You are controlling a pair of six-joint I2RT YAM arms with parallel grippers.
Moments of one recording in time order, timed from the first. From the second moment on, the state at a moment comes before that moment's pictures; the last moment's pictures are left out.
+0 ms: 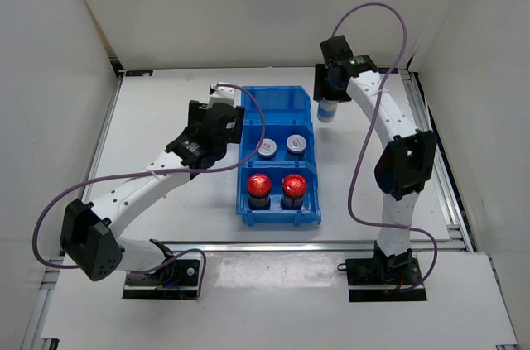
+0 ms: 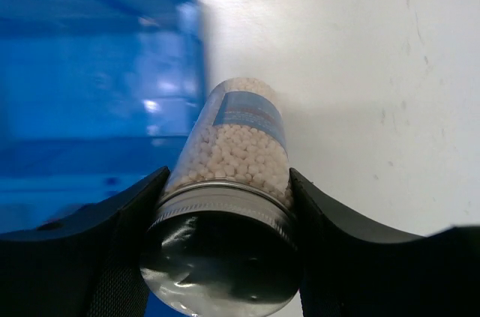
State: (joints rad) left arm -0.69 1.31 1.10 -0.32 -0.68 -0.14; right arm 0.36 2.00 1.99 -0.97 0.21 0.31
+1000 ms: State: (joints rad) left arm -0.49 1.40 1.42 -0.54 -0.43 -0.35; right arm 0.46 2.33 2.30 -0.96 0.11 0.30
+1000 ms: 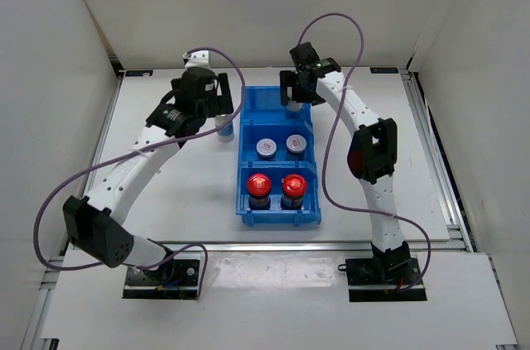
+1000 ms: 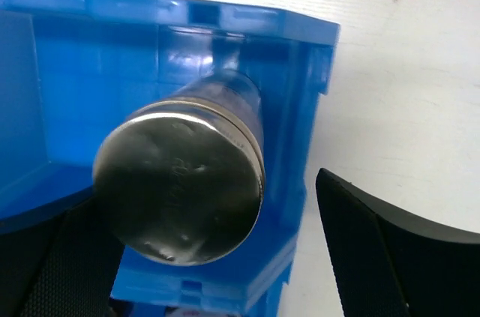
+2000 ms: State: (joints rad) left arm -0.37 1.81 1.55 -0.46 -0.30 -0.25; right arm 0.45 0.71 1.22 -1.22 0.31 0.34
